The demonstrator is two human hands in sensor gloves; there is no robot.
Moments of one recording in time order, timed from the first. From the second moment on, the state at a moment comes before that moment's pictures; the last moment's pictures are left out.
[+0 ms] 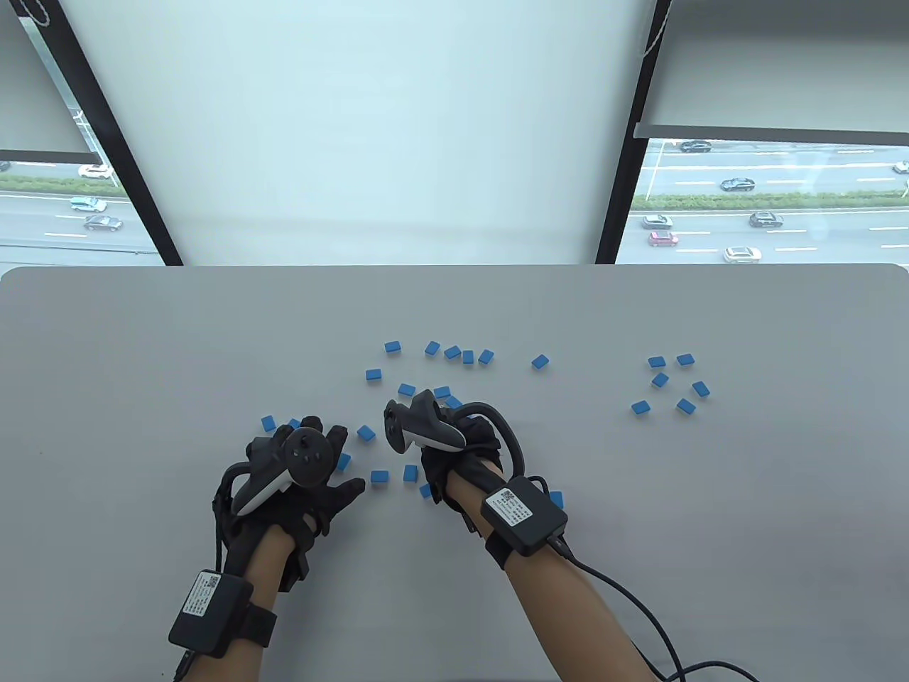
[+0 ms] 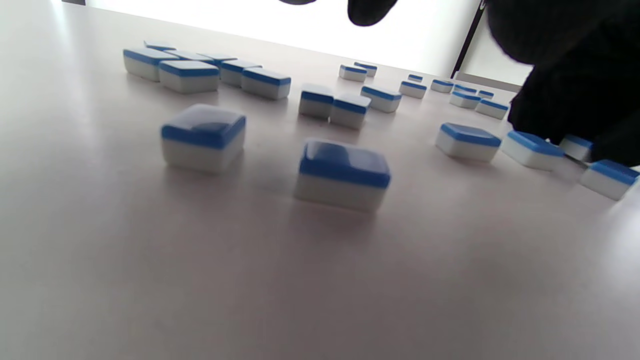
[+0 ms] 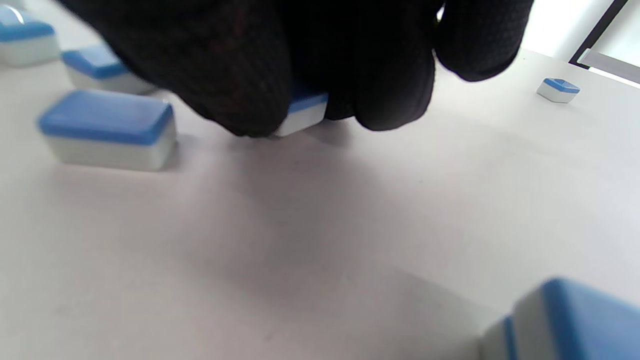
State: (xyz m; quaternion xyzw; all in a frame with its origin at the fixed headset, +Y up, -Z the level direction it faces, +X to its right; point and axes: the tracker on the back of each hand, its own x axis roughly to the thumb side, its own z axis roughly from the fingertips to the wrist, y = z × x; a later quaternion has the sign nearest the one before) left_hand -0.248 -0.747 -0.367 -0.13 -0.04 0.08 0.99; right_hand -0.047 -0.736 -0.419 -0.11 -0.17 -0.97 0.12
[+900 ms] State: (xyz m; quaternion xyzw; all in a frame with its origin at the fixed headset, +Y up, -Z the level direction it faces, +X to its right) left_hand -0.254 -0.743 -0.363 -0.13 -0.03 0.08 0.99; right_hand 0.096 -0.697 -0.345 -0.15 -0.01 -0.99 -0.04
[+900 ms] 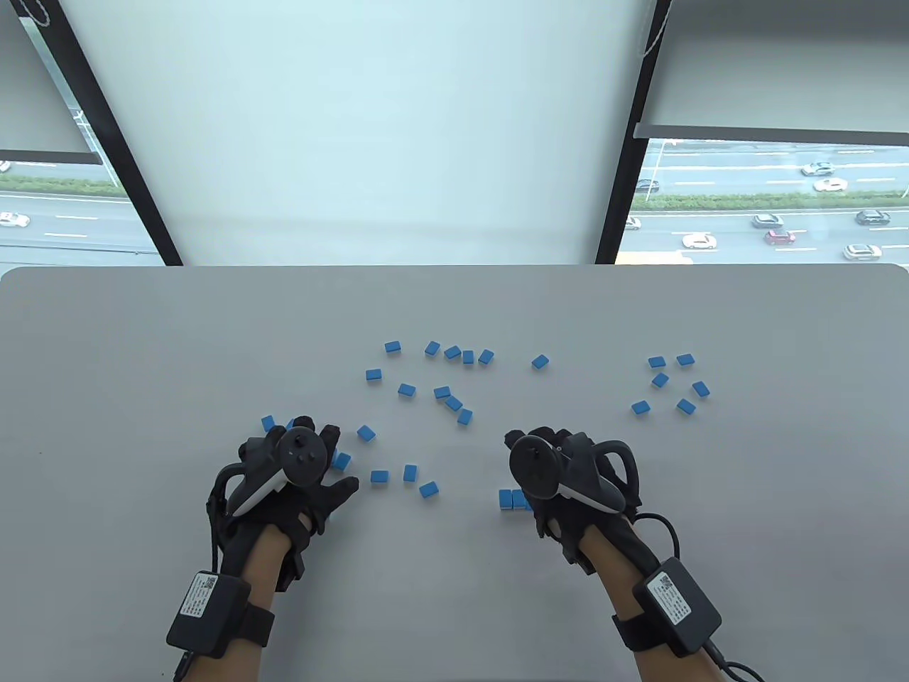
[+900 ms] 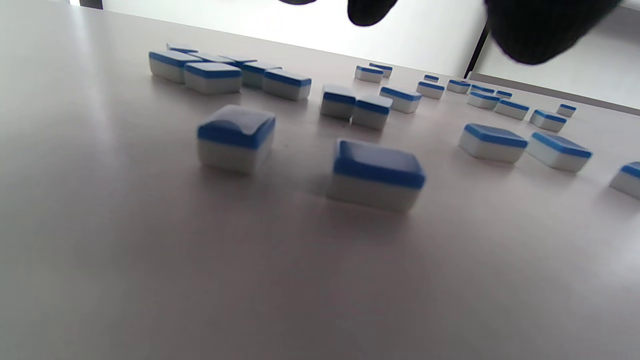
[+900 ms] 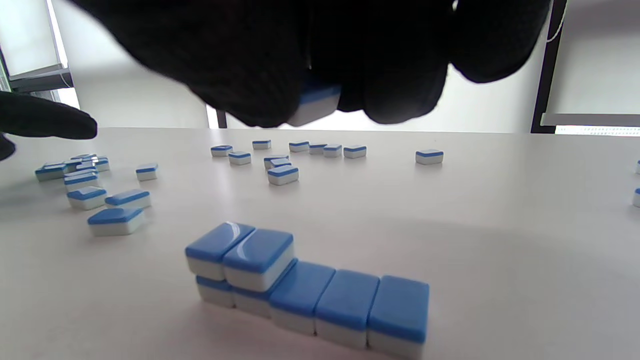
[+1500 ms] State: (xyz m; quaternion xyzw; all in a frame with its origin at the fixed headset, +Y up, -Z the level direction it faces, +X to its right) left_hand -0.254 -0.744 -0.362 -0.14 -0.03 0.08 0.99; right_hand 0.081 -0.739 -0.345 -0.17 -0.09 -0.98 0.05
